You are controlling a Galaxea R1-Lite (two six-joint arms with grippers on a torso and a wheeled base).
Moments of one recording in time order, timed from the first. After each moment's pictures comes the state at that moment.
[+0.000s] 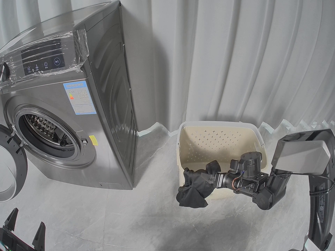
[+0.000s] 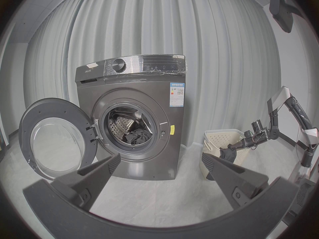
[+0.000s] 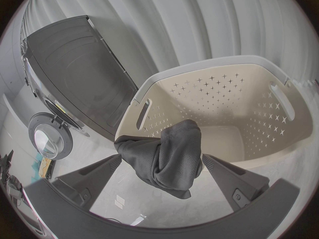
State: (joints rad) left arm 0.00 0.02 -0.02 0.00 0.00 0.00; right arm 0.42 2.36 -0.67 -1.23 0.08 0.35
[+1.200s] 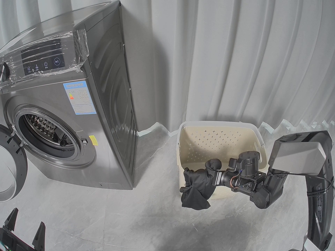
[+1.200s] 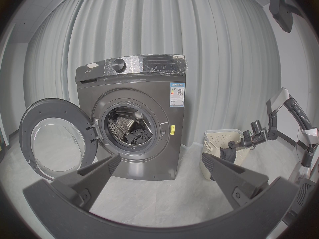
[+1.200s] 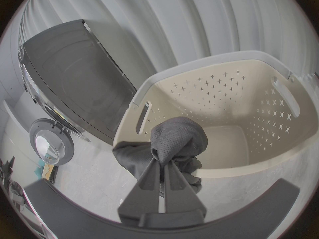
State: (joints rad) left arm 0.00 0.02 -0.02 0.00 0.00 0.00; right arm 0.41 2.40 -0.72 -1.24 0.09 0.39
